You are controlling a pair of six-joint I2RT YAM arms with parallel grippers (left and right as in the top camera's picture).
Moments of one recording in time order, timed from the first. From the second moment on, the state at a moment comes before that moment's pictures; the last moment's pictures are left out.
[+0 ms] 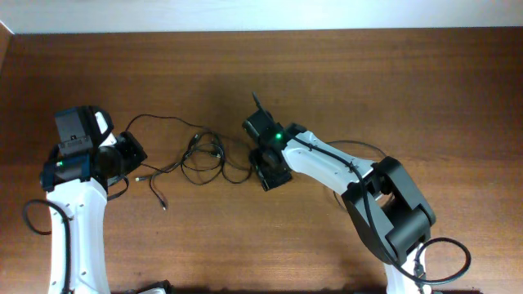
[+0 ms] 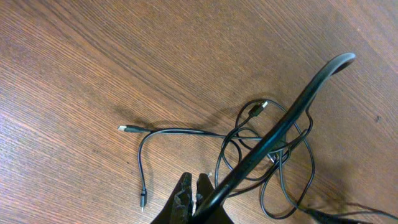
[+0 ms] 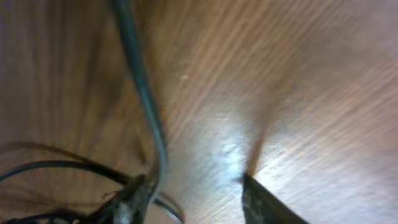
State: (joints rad) left arm 0.31 1.32 1.09 -0.85 0.15 -0.35; right arm 0.70 2.09 1.43 -0.72 -0.18 1.80
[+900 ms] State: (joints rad) left arm 0.31 1.32 1.09 -0.85 0.15 -0.36; right arm 0.57 2.13 1.75 -1.37 -0.27 0.86
